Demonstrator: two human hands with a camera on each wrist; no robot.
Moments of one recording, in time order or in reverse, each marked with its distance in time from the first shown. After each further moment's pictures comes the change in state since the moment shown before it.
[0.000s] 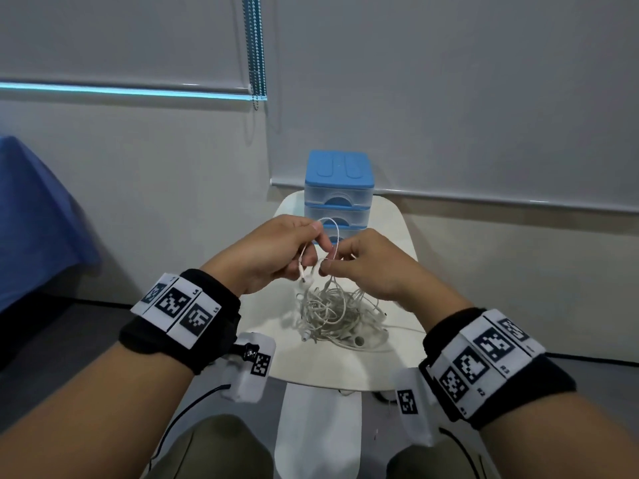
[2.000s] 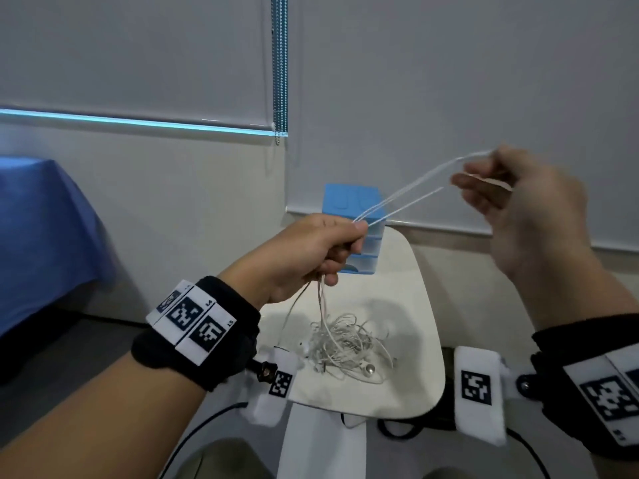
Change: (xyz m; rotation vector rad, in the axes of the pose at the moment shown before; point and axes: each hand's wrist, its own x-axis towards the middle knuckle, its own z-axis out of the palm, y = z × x) left_hand -0.036 0.053 0.005 -0.101 -0.115 0.202; right_hand -0.043 -0.074 -0.112 0.840 0.817 -0.123
